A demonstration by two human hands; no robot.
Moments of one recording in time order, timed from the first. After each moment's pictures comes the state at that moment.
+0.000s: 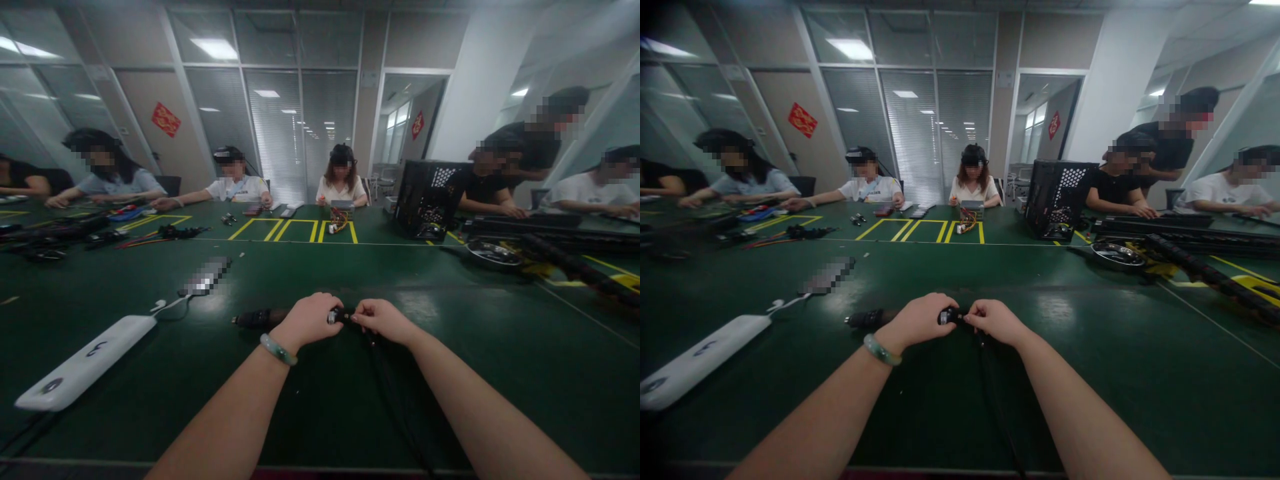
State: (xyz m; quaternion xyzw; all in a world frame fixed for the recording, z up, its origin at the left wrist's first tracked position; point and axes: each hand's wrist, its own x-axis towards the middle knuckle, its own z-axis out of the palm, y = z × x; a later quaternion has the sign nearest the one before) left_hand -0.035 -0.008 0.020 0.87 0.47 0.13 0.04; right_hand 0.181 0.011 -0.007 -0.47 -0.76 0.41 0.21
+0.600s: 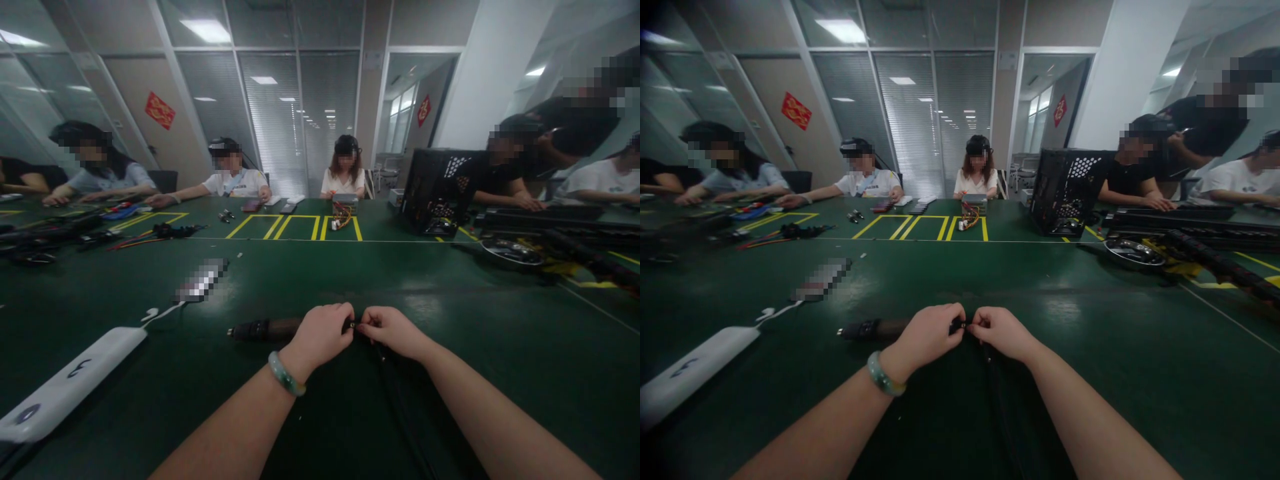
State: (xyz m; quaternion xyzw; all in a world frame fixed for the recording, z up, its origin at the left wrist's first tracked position) left_hand -0.019 -0.008 0.018 0.86 0.49 0.13 0.06; right_hand 0.177 0.014 -0.001 -0.47 -0.76 0.40 0.20
